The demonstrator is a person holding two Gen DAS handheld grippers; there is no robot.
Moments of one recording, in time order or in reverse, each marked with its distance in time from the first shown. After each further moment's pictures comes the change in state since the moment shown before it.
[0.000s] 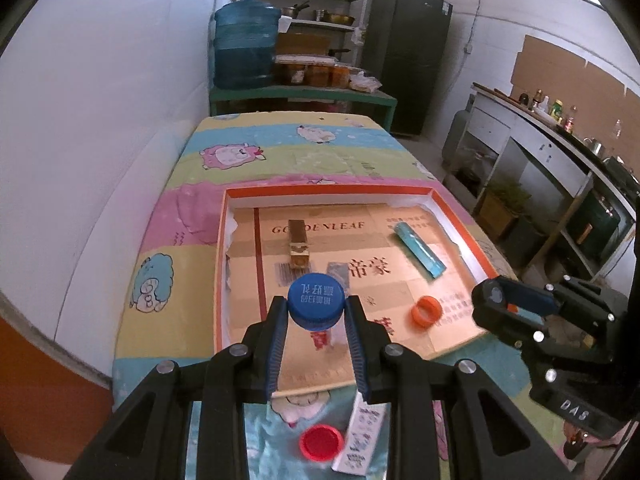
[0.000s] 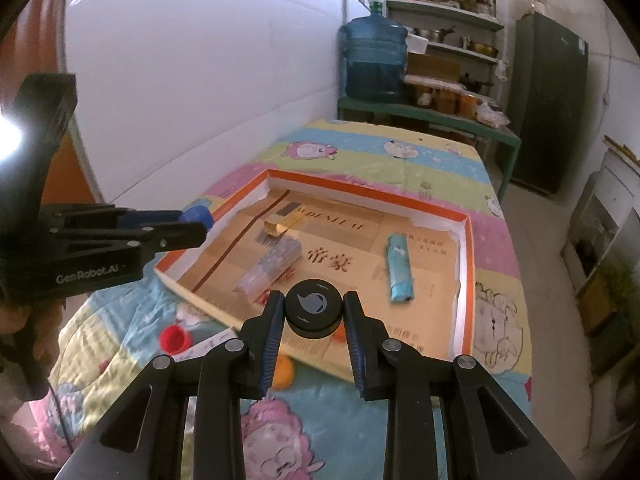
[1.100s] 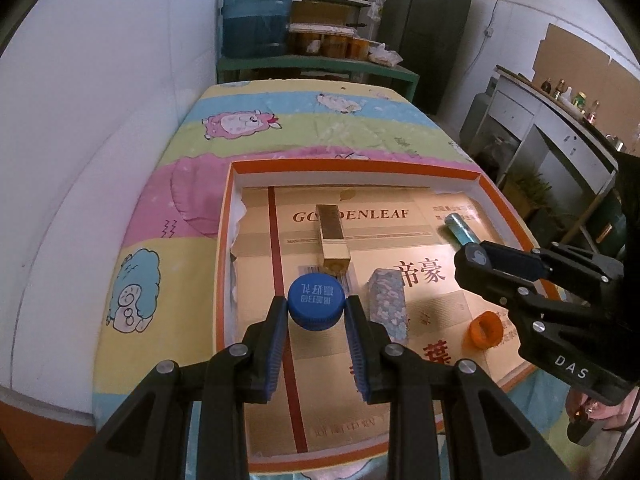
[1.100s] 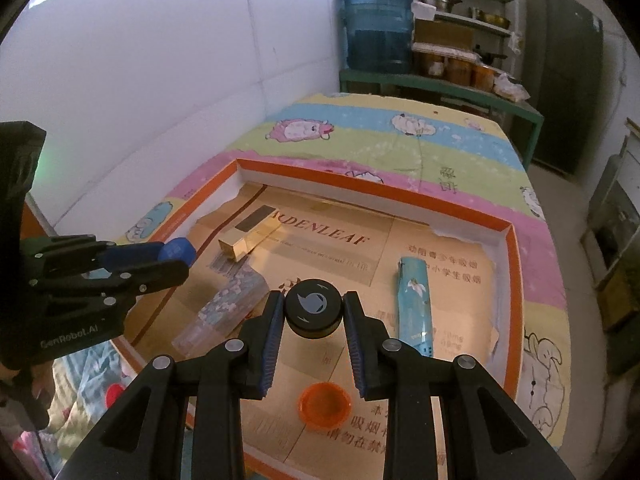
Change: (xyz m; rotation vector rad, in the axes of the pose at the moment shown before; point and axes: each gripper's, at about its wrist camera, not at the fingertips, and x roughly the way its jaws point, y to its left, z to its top) left arm 0.069 0.023 0.012 -0.025 0.094 0.032; right arm 0.101 -0.030 0.040 0.024 0.097 0.050
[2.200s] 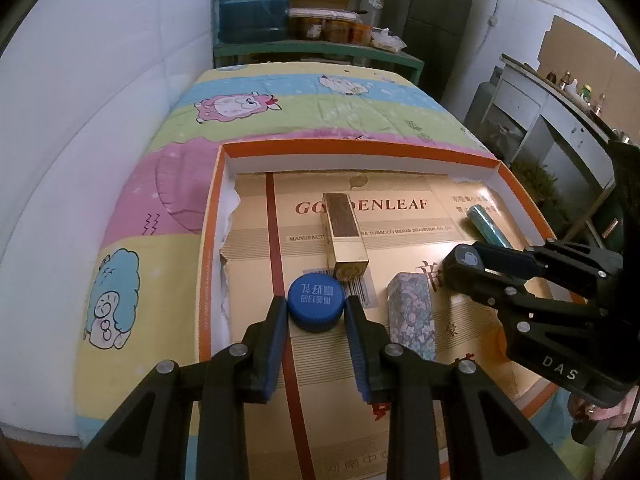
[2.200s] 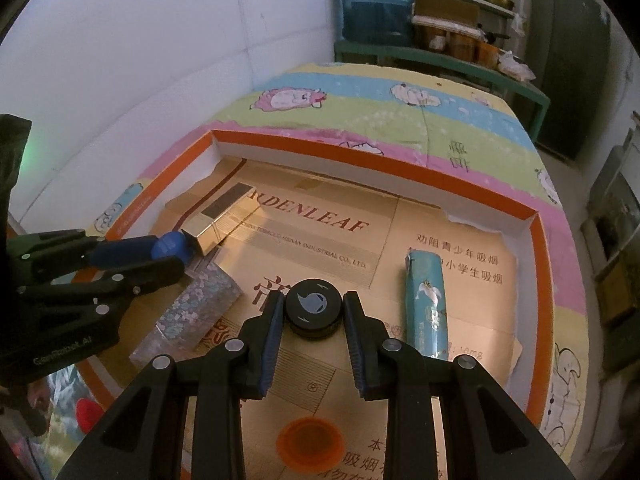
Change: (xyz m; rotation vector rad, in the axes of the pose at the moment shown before) left arm 0.034 0.005 0.005 0.006 0.045 0.002; right arm 0.045 -0.009 0.006 0.003 0.093 -0.019
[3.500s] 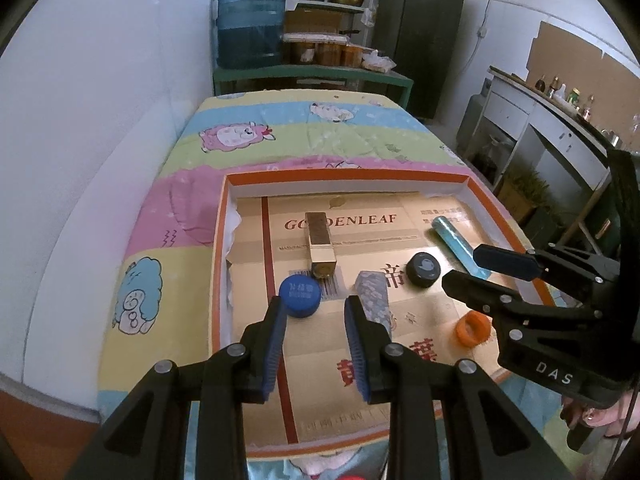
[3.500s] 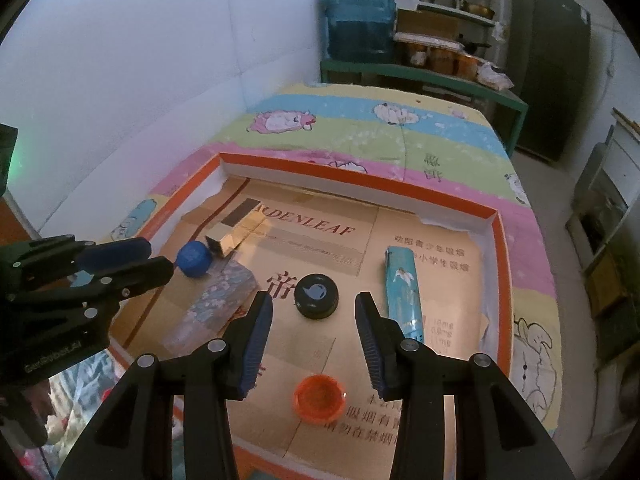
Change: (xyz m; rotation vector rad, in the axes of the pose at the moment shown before) left arm -0.051 -0.014 -0.010 0.019 -0.077 0.003; right arm -0.047 0.009 -0.010 0.036 -0.062 -0.046
